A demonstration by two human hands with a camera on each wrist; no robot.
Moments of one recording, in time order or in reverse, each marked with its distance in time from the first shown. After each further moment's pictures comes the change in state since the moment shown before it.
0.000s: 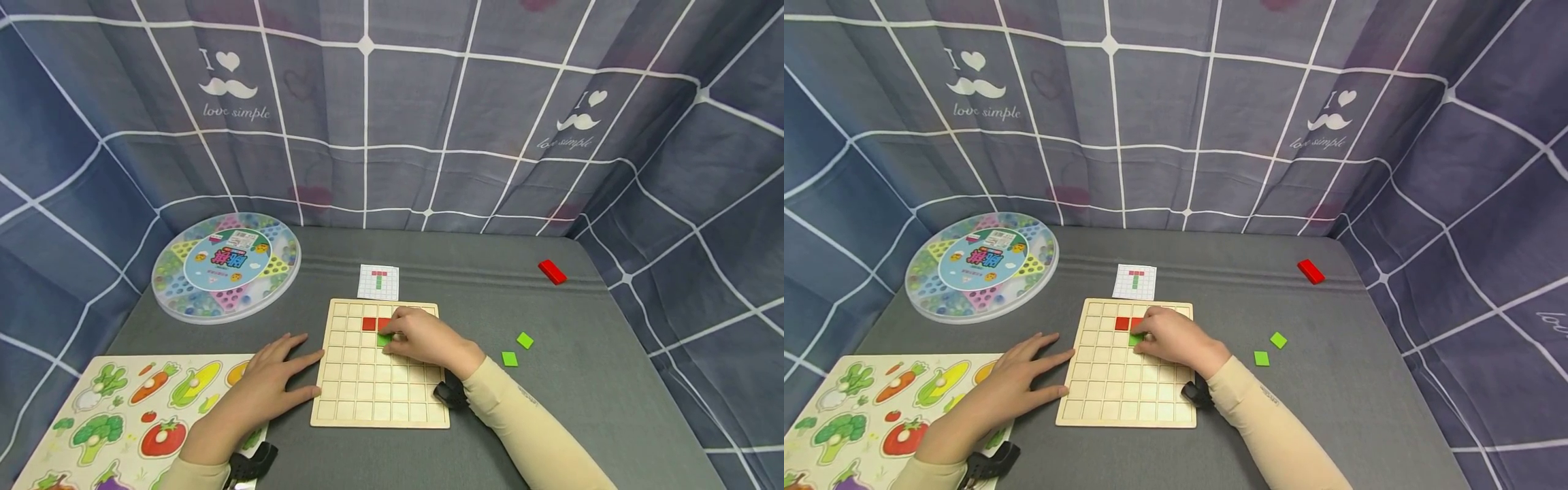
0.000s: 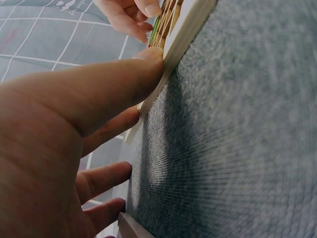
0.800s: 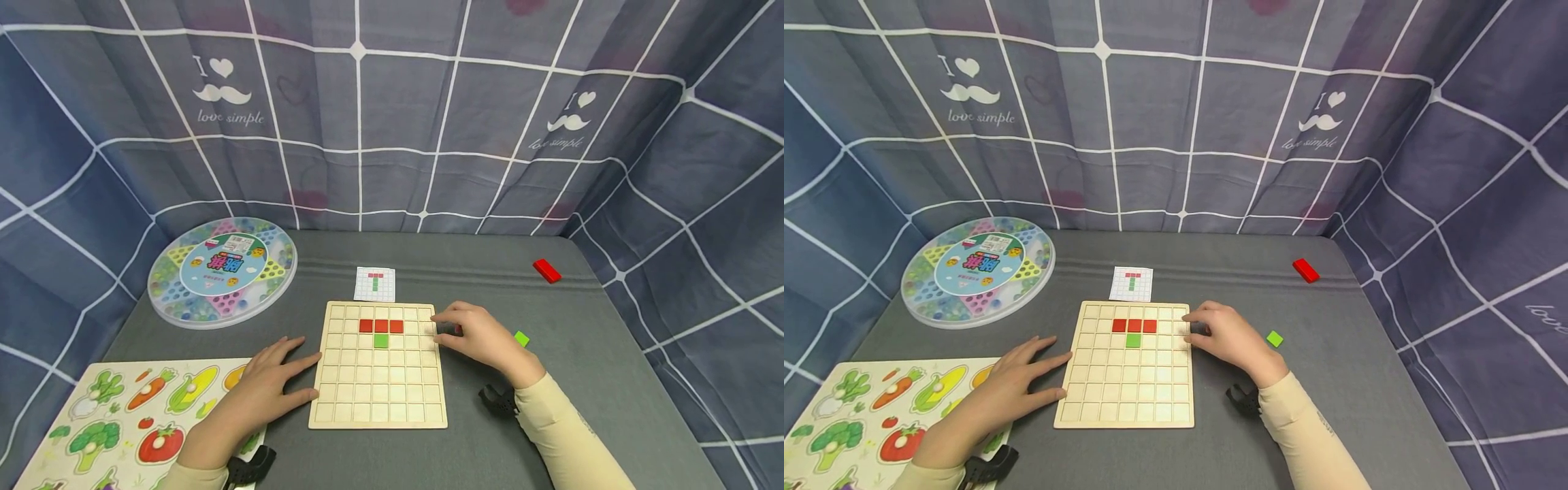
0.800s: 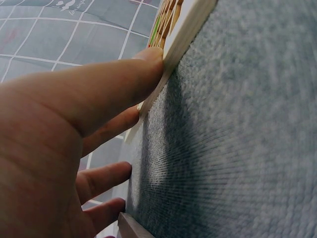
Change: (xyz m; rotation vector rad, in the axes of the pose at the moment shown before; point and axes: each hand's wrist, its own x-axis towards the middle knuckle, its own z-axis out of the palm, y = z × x) left_hand -0.001 0.002 -0.001 0.008 0.008 -0.005; right_hand -0.077 0.029 -0.043 0.004 0.142 0.243
